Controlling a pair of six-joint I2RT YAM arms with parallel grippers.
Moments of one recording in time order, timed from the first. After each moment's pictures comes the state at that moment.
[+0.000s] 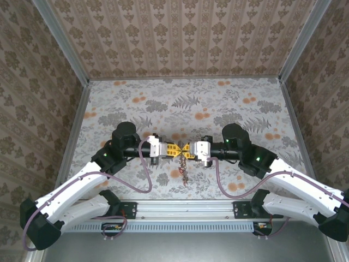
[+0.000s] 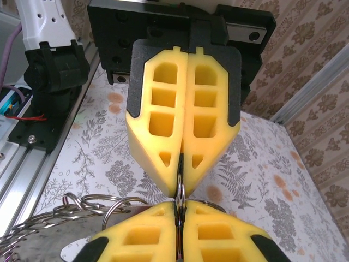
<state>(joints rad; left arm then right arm) -0.78 0.90 0.73 -0.06 0.83 0.50 0.82 0.94 0.84 -0.22 -0.46 -0.64</state>
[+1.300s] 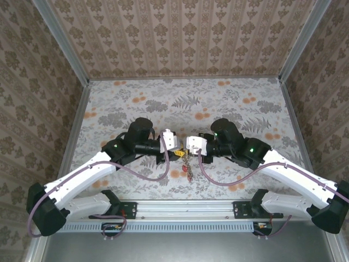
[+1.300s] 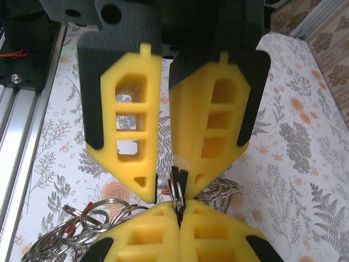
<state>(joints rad) -0.85 1.08 0.87 -0.34 0.63 0.44 0.82 1.06 0.98 -0.52 -0.30 -0.65</state>
